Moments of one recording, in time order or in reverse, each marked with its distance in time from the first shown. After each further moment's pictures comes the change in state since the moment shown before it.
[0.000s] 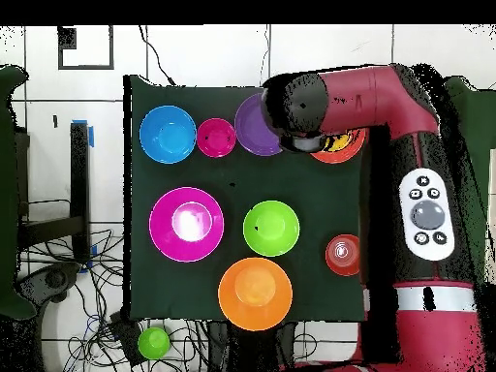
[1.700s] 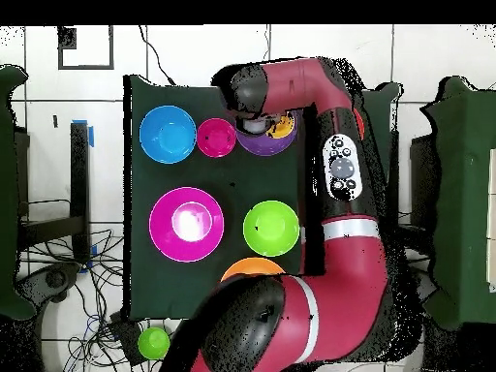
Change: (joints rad) arm 0.156 0.305 0.000 -0.274 0.023 0.005 0.000
